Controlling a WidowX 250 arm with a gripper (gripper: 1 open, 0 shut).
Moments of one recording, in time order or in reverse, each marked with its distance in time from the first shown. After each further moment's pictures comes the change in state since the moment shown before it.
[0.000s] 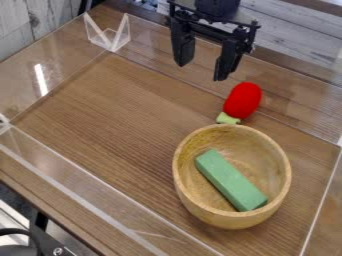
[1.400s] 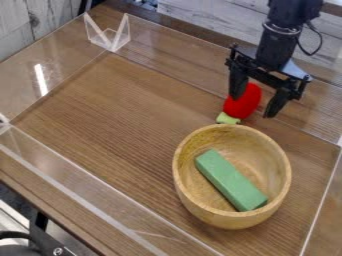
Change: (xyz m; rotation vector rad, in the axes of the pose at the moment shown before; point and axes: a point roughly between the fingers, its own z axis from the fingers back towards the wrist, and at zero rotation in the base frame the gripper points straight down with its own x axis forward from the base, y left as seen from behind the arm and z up) arm 0.056 -0.059 -0.064 0.071 -0.005 -0.101
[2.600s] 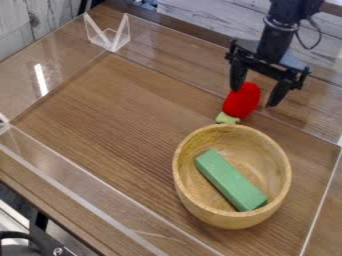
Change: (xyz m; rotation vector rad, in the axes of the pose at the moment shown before) arm 0.016 0.014 0.002 0.036 -0.059 0.167
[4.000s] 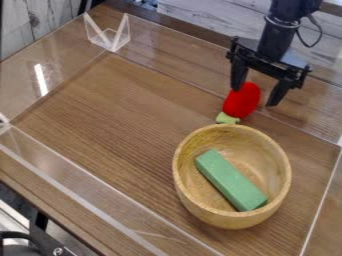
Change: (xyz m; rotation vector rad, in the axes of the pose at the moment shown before) arm -0.001 -0.003 -0.001 -0.007 0.038 -0.029
